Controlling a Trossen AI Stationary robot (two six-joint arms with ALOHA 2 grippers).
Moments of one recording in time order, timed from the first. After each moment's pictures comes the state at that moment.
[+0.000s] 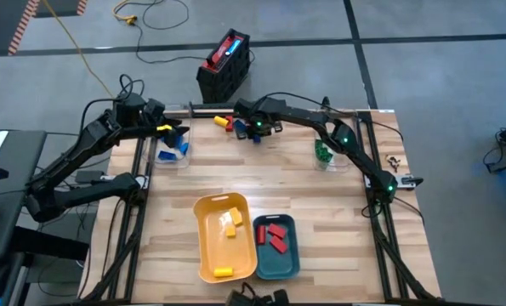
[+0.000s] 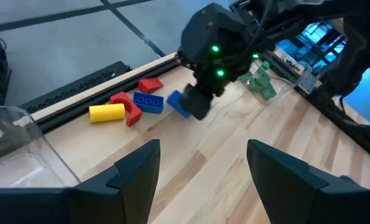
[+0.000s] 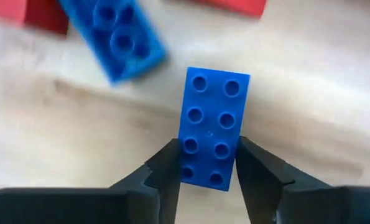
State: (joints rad) left arm 0.78 0.78 0.97 -0.67 0.21 -0.25; right arm -0.47 2.45 2.18 -1.05 0.07 0.83
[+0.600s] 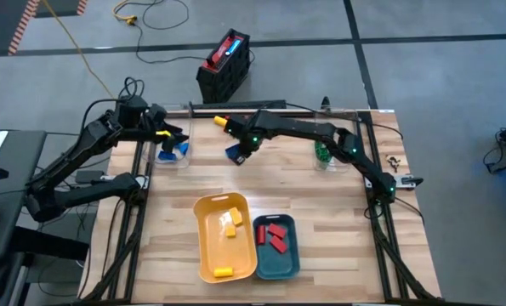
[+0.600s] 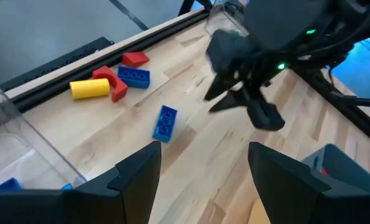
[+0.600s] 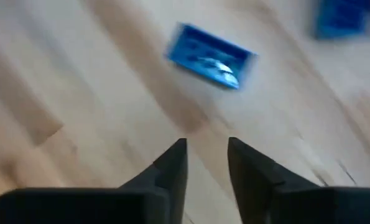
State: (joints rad) left arm 0.78 0.79 0.97 -0.76 0.29 -0.21; right arm -0.29 2.33 2.18 -1.08 0.02 0.39
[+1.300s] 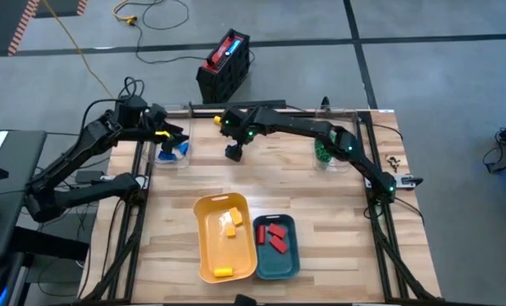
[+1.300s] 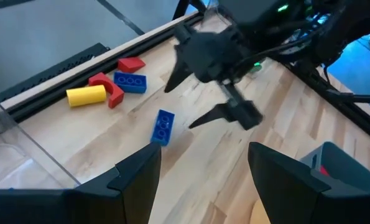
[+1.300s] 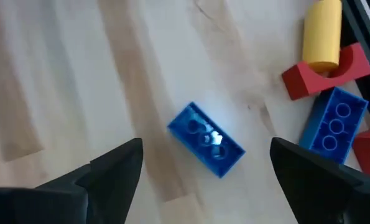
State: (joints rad) left arm 0.78 0.79 0.97 -0.75 0.31 -0.18; right arm -0.34 2.39 2.22 -0.88 0.00 0.00
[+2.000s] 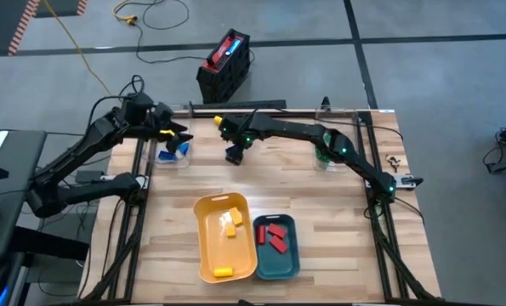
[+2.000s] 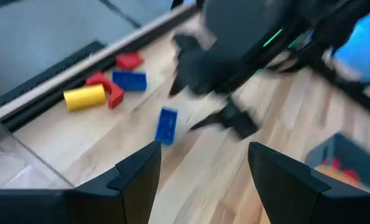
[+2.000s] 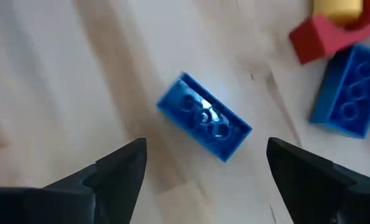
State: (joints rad) left arm 0.78 0.86 0.97 -0.72 0.32 -0.12; right arm -0.31 2.44 2.25 -0.94 0.06 0.08
